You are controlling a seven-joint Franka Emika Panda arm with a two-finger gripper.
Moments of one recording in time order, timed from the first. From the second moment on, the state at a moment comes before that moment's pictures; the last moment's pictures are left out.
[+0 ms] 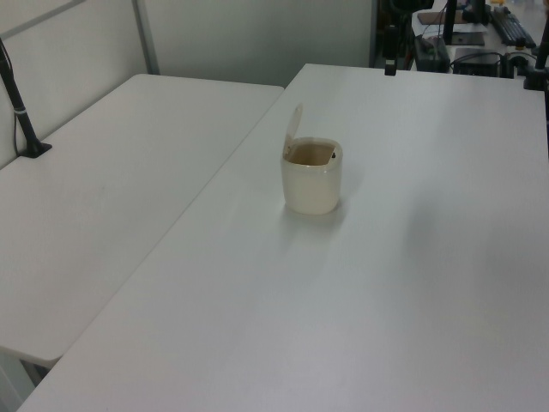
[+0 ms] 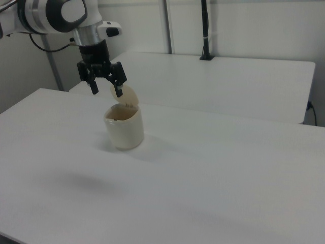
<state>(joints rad) 0.09 0.09 -0.07 -1.54 -0.05 1.65 -0.04</state>
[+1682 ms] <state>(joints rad) 0.09 0.10 -0.08 -1.54 -0.05 1.73 -0.05</state>
